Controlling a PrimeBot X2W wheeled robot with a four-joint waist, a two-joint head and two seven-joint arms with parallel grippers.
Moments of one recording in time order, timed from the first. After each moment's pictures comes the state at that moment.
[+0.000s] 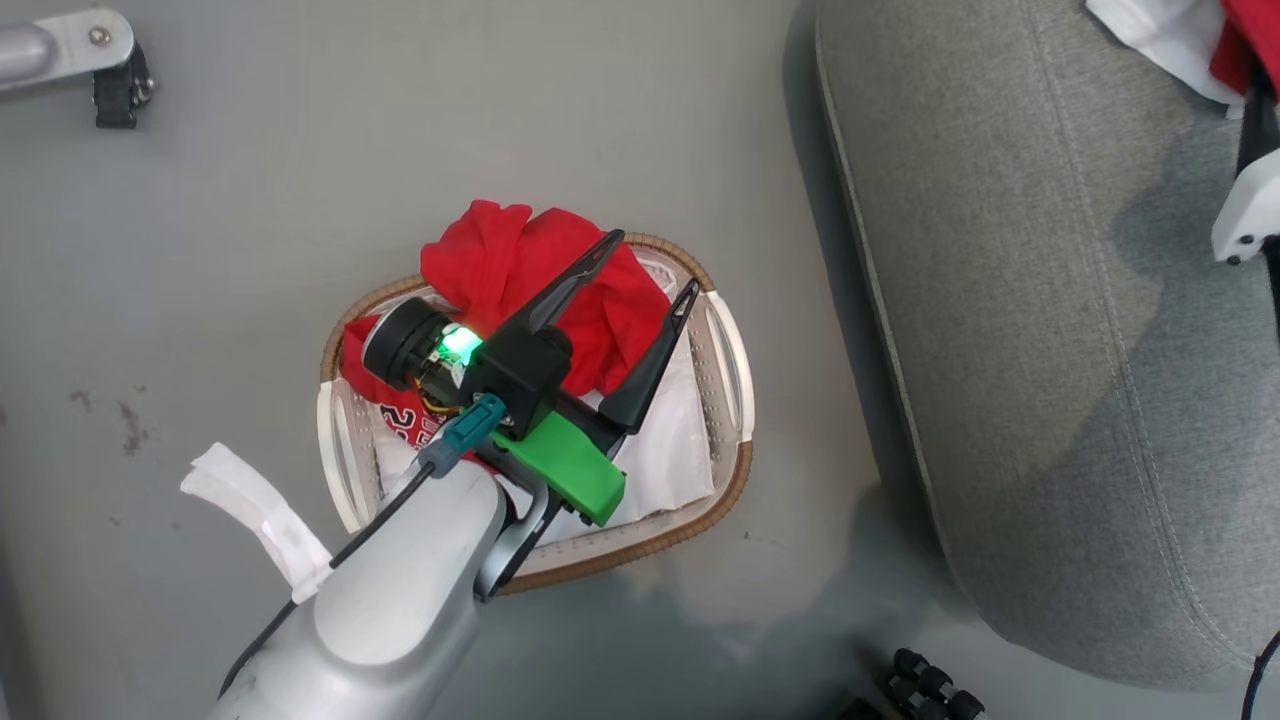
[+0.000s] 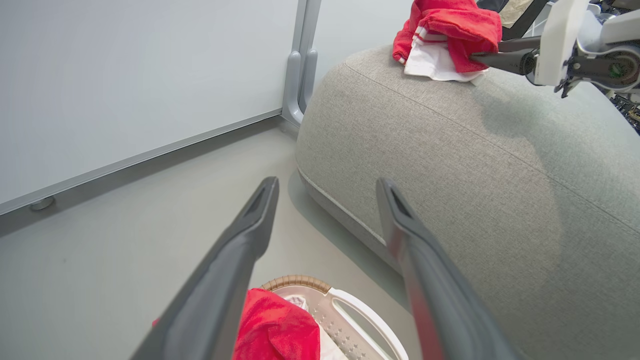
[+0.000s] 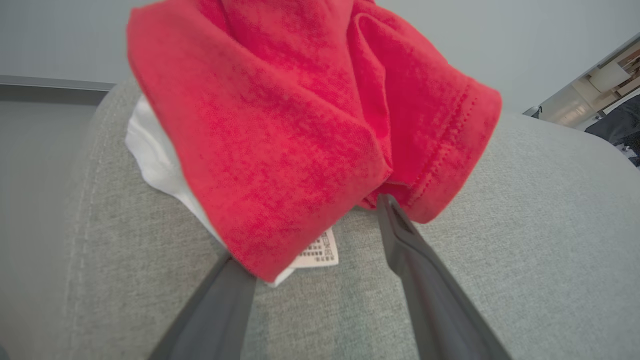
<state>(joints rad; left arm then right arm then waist) -0.63 0.17 -0.74 0.36 -0.37 -0.13 -0.26 -0.99 -0.31 -0.30 1.01 -0.20 0.13 -0.26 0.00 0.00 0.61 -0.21</state>
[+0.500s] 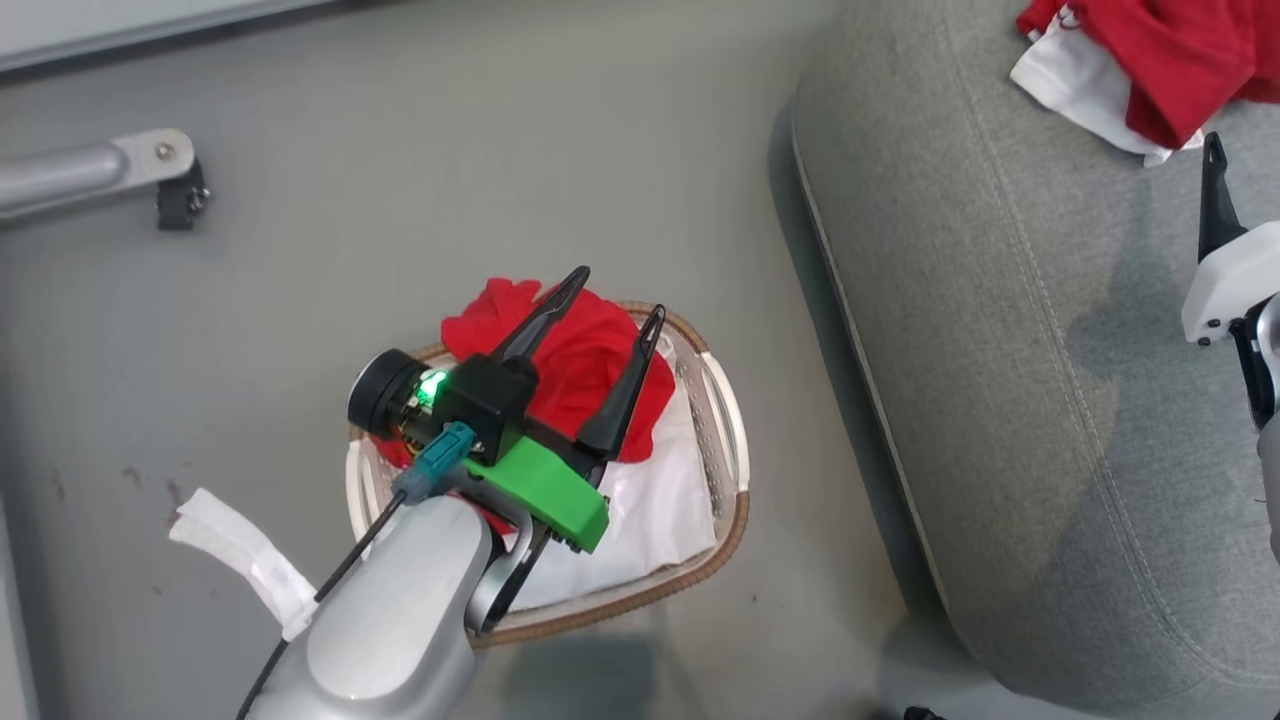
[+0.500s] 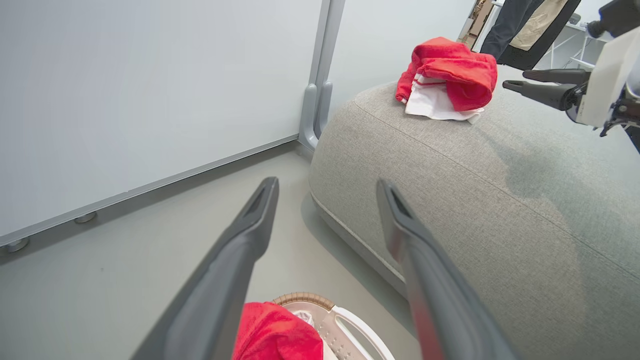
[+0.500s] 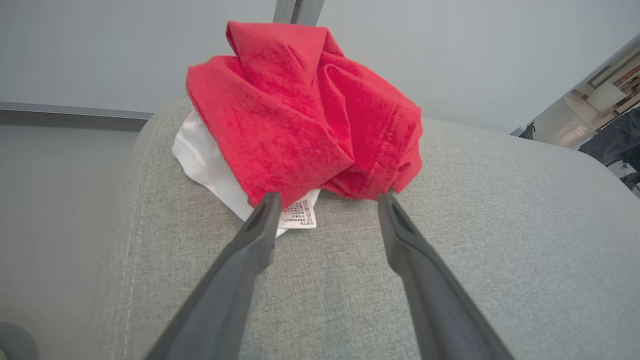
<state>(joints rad) -0.54 0.15 -0.66 0.36 -0.38 -0.13 -0.26 -0.82 -0.30 -0.22 0.88 -0.13 0.13 -0.26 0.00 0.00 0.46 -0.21</state>
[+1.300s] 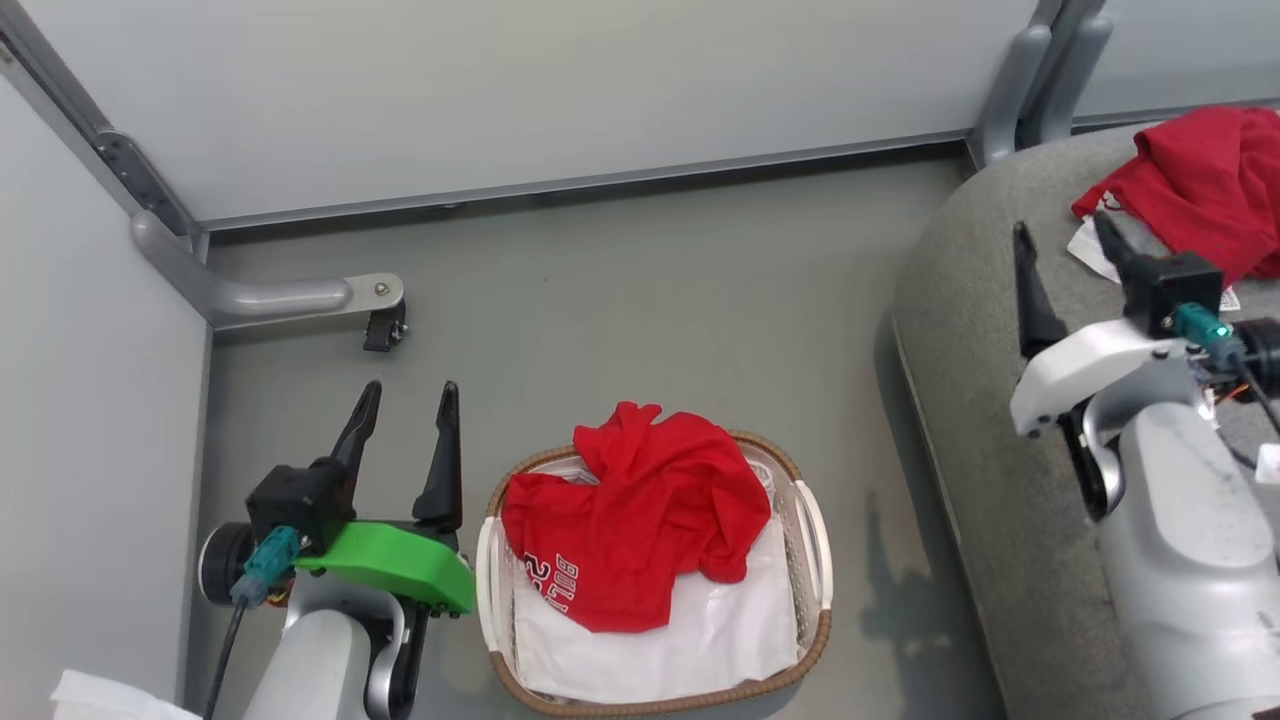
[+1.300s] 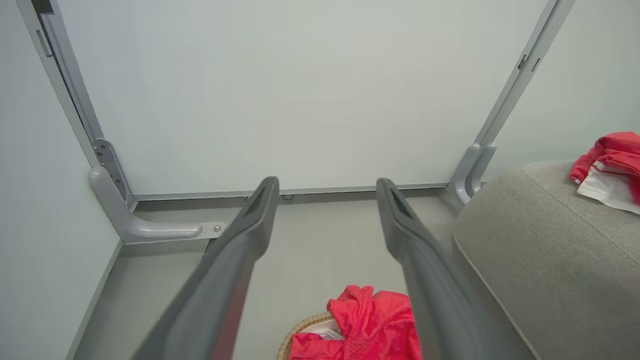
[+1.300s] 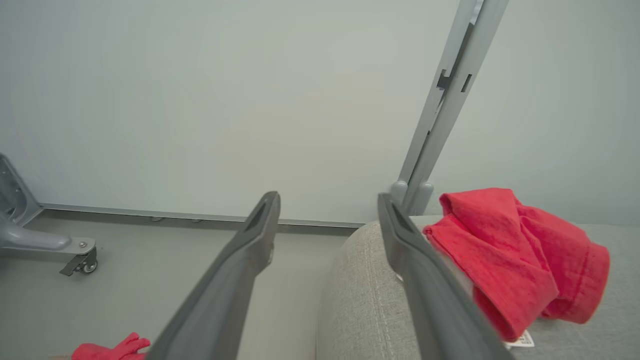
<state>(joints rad) -0.26 0.07 -0.21 0.39 -0.31 -0.12 -0.26 -0.62 -0.12 -0.11 0.68 -0.03 0.13 -0.26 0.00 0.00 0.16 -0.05</state>
